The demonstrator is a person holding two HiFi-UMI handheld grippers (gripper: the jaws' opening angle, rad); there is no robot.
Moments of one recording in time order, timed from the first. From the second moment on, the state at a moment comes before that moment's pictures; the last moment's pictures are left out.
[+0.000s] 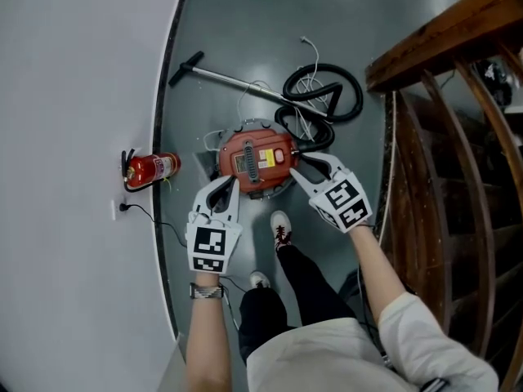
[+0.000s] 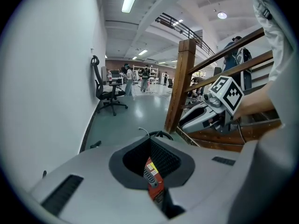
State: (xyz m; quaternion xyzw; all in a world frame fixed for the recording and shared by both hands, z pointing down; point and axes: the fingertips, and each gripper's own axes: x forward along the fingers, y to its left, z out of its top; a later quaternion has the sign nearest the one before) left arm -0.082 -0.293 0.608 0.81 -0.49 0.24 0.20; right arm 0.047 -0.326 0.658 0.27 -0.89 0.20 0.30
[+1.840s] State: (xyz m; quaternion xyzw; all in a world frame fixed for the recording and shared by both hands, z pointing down) left arm -0.074 -0.292 0.714 0.79 -0.48 0.26 0.27; right arm 0.046 -0.329 0.889 0.24 -0.81 0.36 0.40
